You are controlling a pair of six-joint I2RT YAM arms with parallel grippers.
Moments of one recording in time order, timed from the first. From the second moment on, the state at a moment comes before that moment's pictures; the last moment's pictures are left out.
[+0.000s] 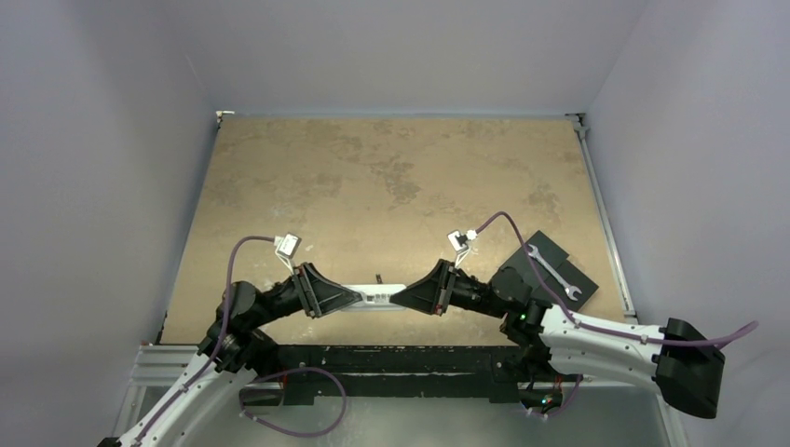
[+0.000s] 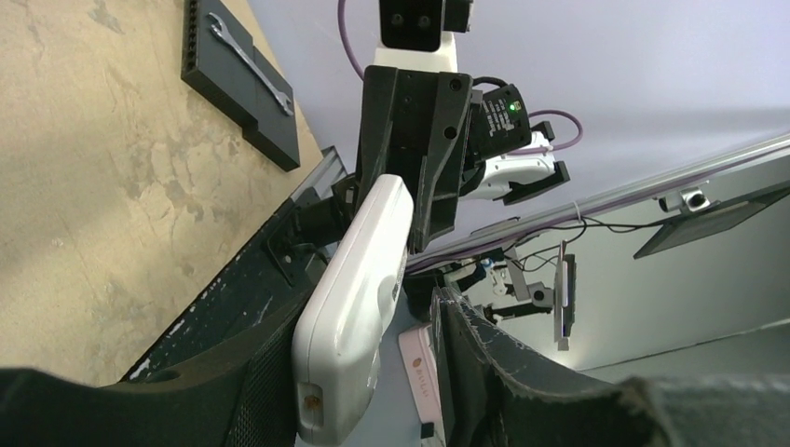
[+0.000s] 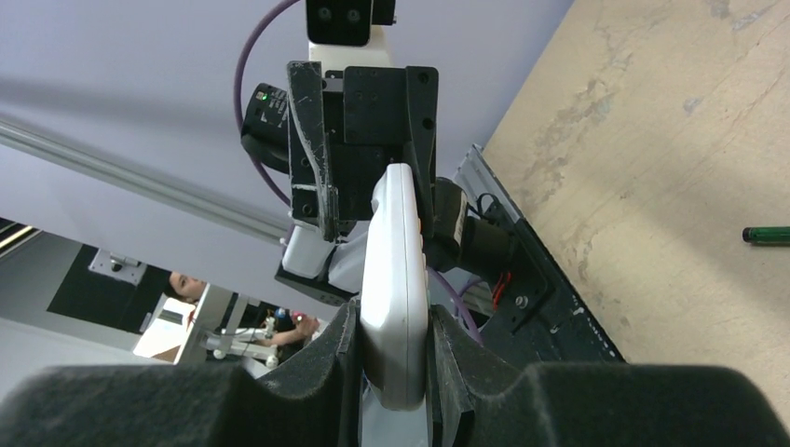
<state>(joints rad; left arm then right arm) -0.61 0.13 0.19 0.04 0.54 -1.23 1.05 0.86 0.26 0.70 -0.23 1.13</state>
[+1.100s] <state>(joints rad) -0.60 0.12 0.21 0.09 0.65 -1.23 1.05 0.80 0.28 0.66 -0.26 1.11</state>
